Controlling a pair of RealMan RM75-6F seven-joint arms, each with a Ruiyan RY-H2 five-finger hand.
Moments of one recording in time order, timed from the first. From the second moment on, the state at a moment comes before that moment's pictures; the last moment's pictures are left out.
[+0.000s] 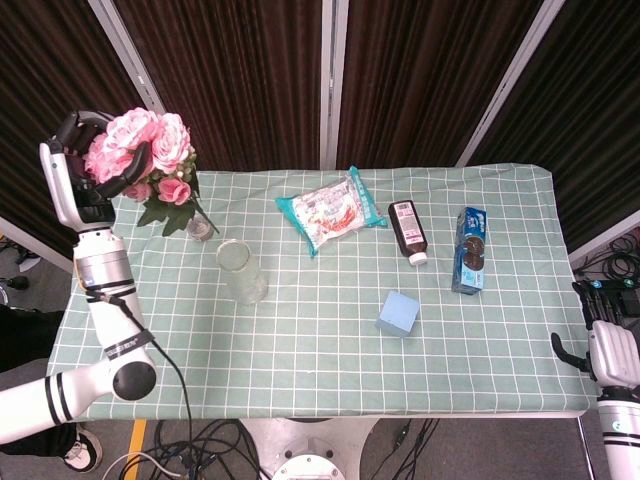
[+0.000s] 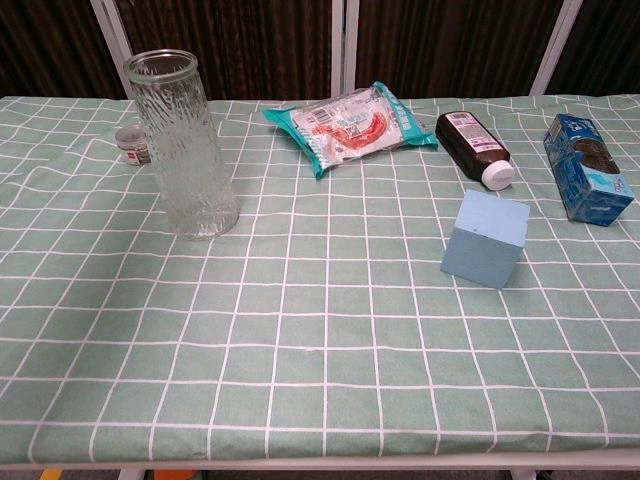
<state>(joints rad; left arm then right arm) -0.72 -1.42 -0.75 -1.84 0.92 1.56 -0.46 0.10 -1.22 0.12 -1.39 -1.35 1.32 0.29</state>
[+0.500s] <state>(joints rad) -0.66 -1.53 -0.65 -1.76 0.96 1.52 -0.54 0.10 -1.23 0.12 -1.37 -1.34 1.32 0.30</state>
